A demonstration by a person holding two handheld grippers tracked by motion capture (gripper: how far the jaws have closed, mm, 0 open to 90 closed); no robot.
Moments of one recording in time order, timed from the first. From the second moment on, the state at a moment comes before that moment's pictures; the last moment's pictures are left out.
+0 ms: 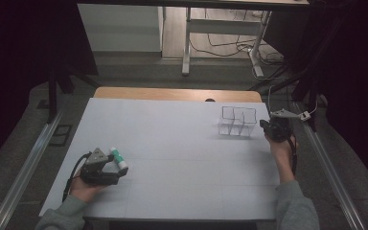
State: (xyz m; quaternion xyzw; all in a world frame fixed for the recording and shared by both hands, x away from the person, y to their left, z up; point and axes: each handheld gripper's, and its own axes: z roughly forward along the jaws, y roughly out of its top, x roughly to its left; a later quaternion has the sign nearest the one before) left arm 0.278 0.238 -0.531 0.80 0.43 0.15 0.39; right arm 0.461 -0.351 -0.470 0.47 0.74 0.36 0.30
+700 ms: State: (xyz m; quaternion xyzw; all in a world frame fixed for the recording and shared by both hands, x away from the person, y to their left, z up) left arm 0.278 0.237 -0.532 0.80 0.43 0.15 0.39; right arm 0.484 -0.346 -0.492 0.46 0.77 0.35 0.28
